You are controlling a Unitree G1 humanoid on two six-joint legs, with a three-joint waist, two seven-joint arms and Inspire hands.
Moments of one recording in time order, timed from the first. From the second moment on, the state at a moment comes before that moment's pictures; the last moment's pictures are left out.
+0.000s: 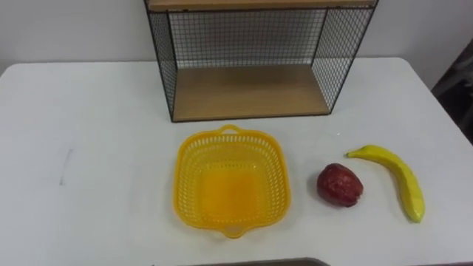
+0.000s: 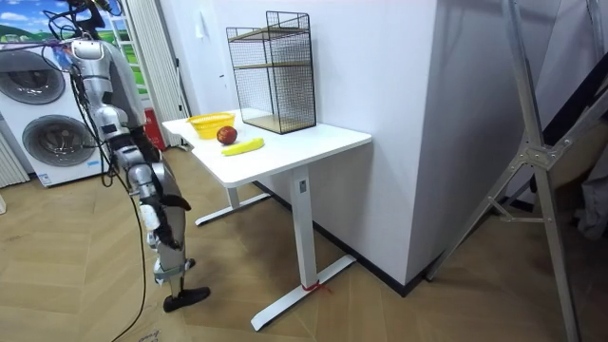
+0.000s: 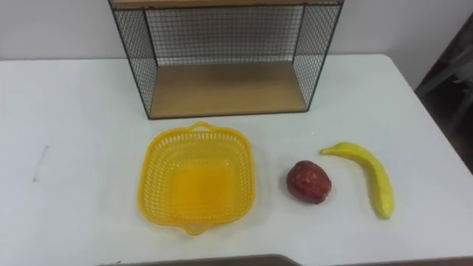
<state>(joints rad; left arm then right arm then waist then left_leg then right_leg) 0.27 0.15 0.24 1.08 0.41 0.10 0.12 0.14 -0.21 -0.35 1.28 0.84 0.01 -0.15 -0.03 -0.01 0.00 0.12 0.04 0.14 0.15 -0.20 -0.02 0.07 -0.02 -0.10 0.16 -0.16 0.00</state>
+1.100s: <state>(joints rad) 0.29 0.20 0.25 1.04 0.32 -0.02 0.18 0.08 -0.32 -0.64 0.06 0.23 -0.24 -1.06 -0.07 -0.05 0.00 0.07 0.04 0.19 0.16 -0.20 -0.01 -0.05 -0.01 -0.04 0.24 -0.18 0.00</state>
